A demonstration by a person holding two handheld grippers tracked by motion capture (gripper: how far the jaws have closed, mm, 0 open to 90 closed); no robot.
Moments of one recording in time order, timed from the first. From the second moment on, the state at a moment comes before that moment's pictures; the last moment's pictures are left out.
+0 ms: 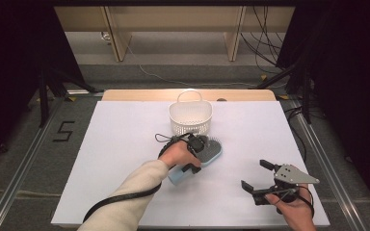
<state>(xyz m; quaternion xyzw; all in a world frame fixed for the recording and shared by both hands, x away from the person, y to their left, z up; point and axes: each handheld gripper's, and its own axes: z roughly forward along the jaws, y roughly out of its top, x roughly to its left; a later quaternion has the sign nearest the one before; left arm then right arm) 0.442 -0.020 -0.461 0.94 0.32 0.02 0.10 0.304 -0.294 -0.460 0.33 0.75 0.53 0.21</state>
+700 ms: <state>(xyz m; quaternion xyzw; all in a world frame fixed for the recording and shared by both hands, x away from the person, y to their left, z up) 0.440 -0.026 -0.457 0.95 0.31 0.02 0.08 0.304 -0.294 -0.461 0.33 0.75 0.53 0.21</state>
